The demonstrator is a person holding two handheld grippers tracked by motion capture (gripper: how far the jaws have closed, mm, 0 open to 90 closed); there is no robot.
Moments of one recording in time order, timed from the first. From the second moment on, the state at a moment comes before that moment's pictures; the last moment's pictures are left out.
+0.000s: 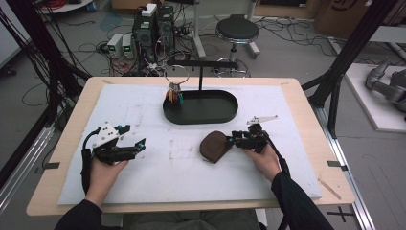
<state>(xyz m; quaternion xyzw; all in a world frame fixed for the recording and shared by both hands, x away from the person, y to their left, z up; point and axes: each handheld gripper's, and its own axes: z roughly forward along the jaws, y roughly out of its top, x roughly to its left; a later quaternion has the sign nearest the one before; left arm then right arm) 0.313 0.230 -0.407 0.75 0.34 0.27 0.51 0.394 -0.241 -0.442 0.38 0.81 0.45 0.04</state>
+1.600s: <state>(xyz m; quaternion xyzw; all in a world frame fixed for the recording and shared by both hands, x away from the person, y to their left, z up) 0.327 0.165 -0.402 0.77 0.24 0.17 0.56 0.338 -0.226 -0.393 0.17 0.83 0.52 0.09</state>
